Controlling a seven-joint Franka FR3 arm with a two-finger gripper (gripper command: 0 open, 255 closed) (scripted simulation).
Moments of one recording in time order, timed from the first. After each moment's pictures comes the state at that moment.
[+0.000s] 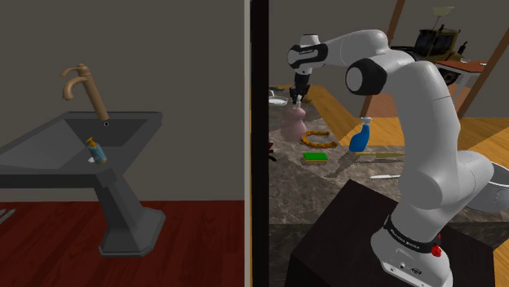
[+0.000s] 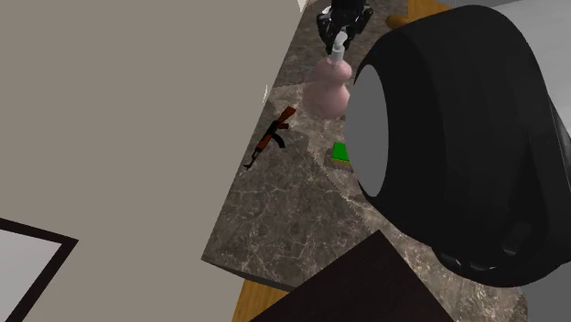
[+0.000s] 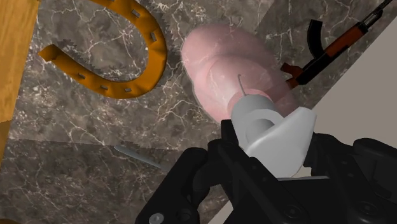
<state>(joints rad) -0.40 0.69 -0.17 -1.14 0.12 1.91 -0.37</state>
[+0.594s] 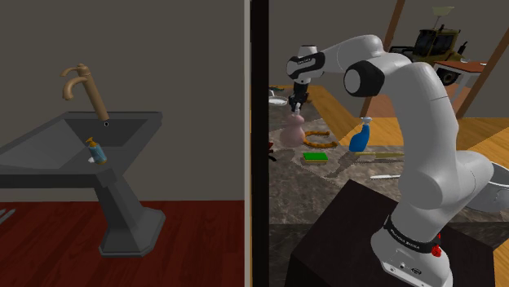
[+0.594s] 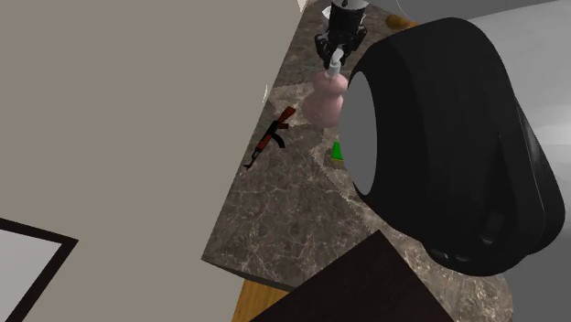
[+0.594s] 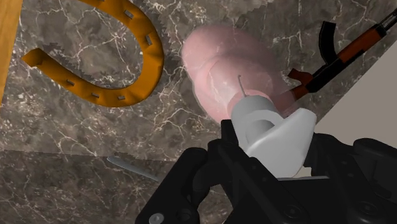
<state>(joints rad) -0.40 0.72 -0.17 -1.22 0.13 2.01 -0.38</state>
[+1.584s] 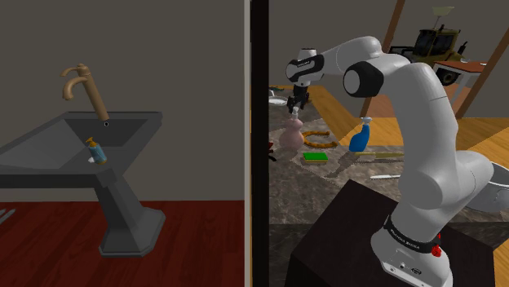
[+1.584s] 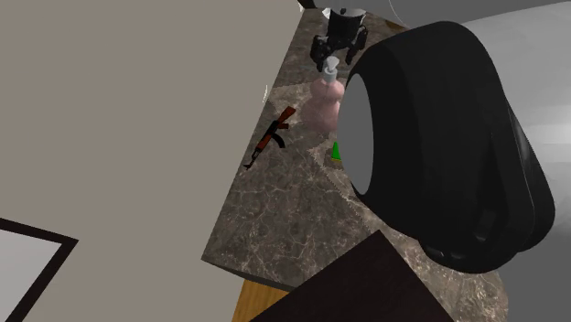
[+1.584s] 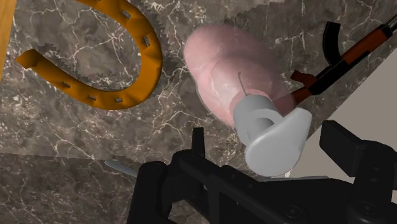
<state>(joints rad) -0.40 0.73 -0.17 -1.24 0.13 2.05 -0.38</state>
